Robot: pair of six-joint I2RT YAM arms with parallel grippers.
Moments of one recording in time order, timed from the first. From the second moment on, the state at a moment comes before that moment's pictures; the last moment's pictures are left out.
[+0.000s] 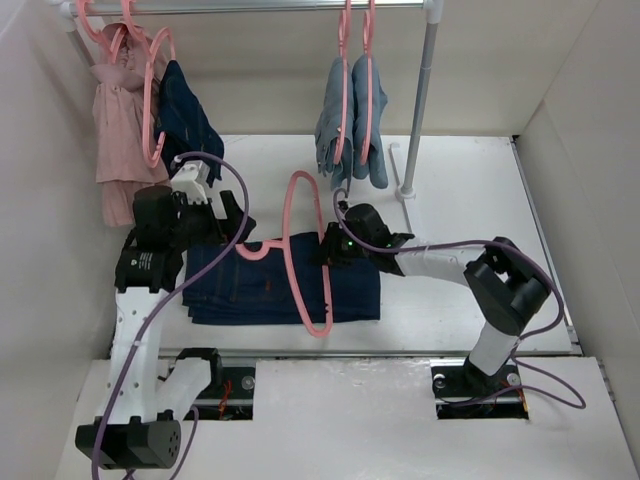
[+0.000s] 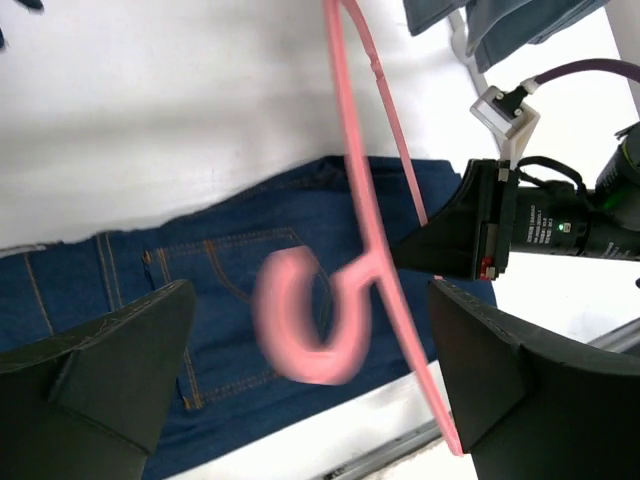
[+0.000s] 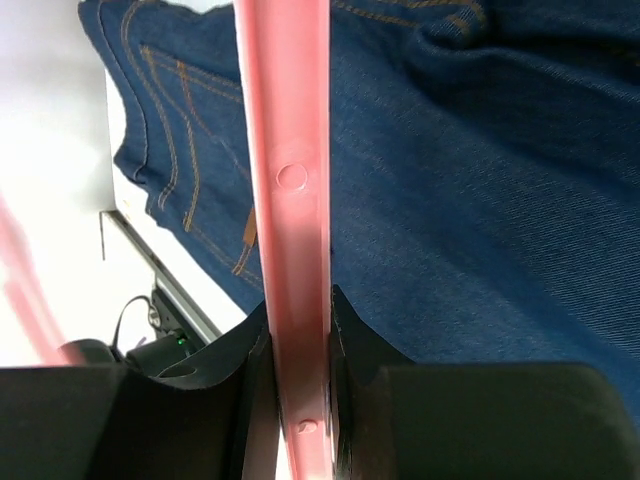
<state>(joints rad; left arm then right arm) -0.01 0.89 1.05 -0.68 0.44 -0.20 0.77 1.74 1.00 0.14 -0.29 0.89</state>
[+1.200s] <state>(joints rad) -0.01 1.00 0.90 -0.64 0.57 -0.25 0.76 1.67 0.99 0.02 -0.24 0.83</state>
